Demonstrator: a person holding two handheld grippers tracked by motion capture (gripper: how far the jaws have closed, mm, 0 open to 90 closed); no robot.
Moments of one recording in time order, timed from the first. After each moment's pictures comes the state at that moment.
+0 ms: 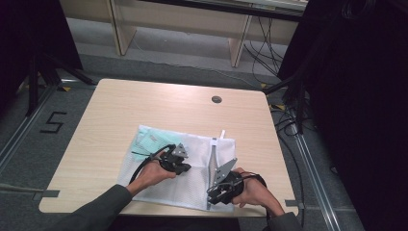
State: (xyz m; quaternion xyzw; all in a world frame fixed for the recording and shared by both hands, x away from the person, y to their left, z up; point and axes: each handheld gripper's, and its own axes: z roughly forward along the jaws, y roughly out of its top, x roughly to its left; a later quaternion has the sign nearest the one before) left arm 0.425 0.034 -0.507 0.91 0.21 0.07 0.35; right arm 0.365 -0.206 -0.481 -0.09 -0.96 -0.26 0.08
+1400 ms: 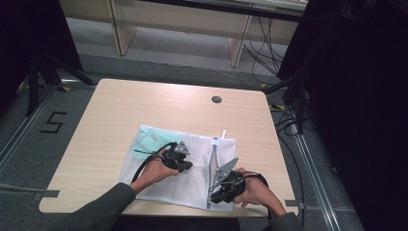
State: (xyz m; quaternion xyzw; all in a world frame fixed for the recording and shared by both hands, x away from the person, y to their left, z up) left arm 0.431 0.030 -0.508 0.90 0.23 0.06 0.36; right arm 0.366 -0.211 -0.481 -0.09 -0.96 -0.25 0.09
